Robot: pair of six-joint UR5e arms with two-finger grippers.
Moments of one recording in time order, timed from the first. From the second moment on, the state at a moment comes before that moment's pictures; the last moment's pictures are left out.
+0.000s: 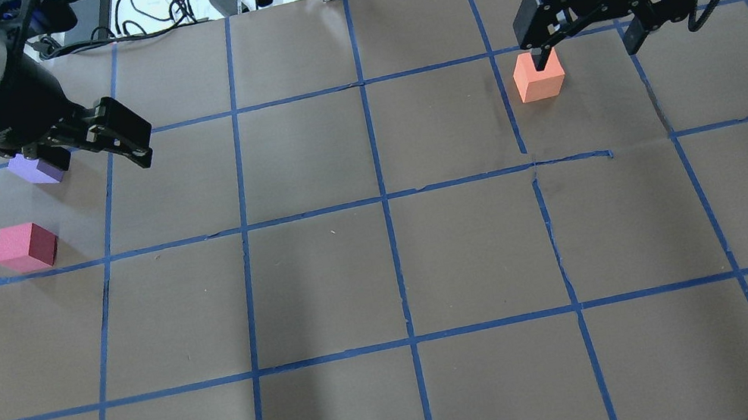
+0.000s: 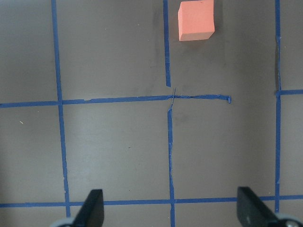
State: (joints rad) left arm -1.51 -1.48 -1.64 -1.48 1.53 0.27; right arm 1.57 -1.63 1.58 -1.60 -1.54 0.04
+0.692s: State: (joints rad) left arm -1.50 -1.48 -1.64 -1.48 1.53 0.27; right arm 1.57 -1.61 1.60 -1.60 -1.61 0.04
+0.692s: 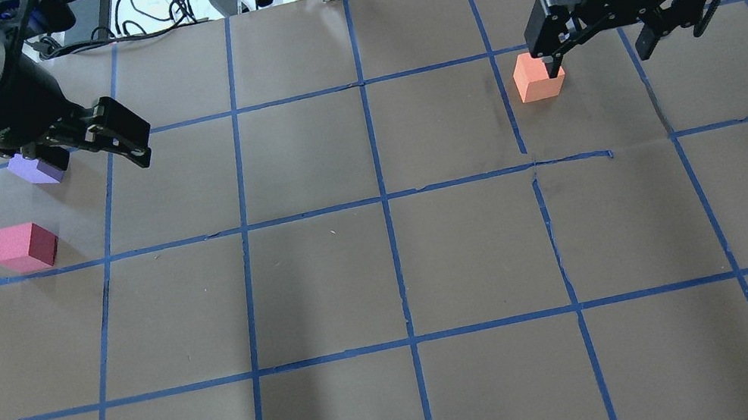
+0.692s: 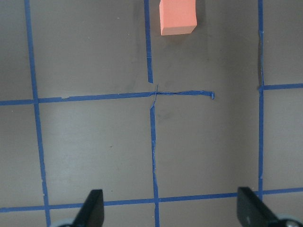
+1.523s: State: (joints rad) left arm -1.50 -1.48 -1.64 -1.48 1.53 0.27; right arm 1.54 -1.42 1.62 -1.84 -1.63 -0.01
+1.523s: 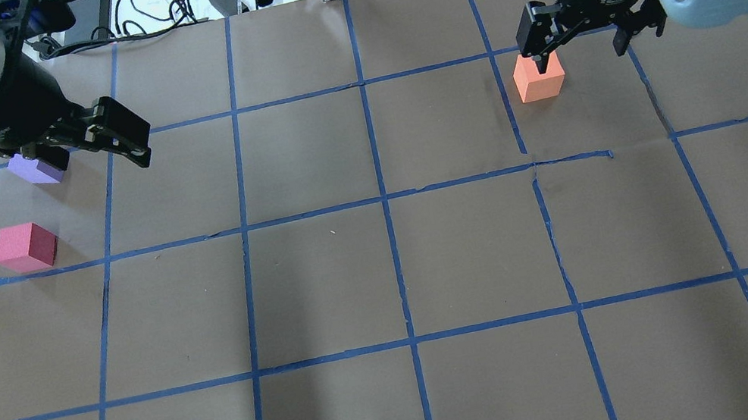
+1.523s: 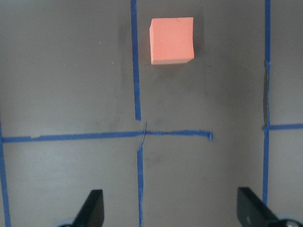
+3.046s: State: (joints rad) left arm -1.50 -1.48 -1.64 -1.48 1.53 0.27; right arm 1.47 -1.01 1.59 -2.27 -1.55 -0.07
